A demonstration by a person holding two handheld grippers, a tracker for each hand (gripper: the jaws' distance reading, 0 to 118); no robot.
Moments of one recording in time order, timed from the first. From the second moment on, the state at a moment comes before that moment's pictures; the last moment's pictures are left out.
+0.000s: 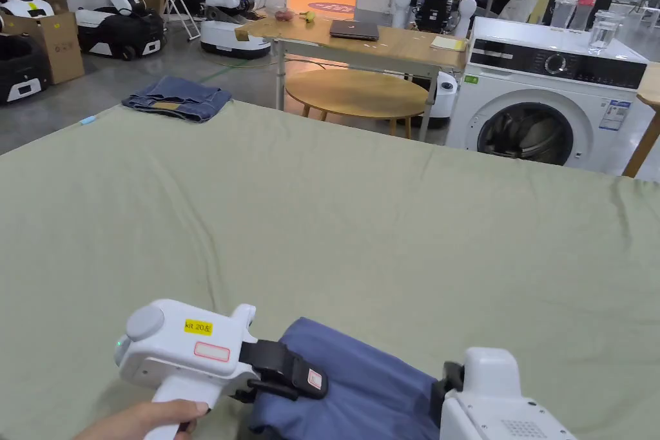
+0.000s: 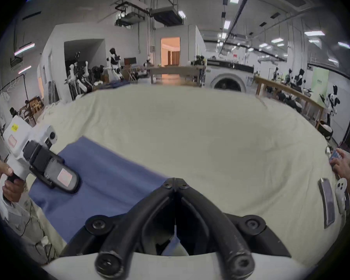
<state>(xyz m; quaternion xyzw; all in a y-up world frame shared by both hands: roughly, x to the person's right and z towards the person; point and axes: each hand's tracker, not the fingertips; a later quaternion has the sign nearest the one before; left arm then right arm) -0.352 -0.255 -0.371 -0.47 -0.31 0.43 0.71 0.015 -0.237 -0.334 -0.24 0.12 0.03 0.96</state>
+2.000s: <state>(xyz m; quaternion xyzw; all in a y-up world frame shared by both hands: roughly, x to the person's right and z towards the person) -0.460 -0.160 -0.350 -0.32 0.02 0.07 0.94 -0.021 -0.216 -0.395 -0.24 0.14 0.03 0.96</state>
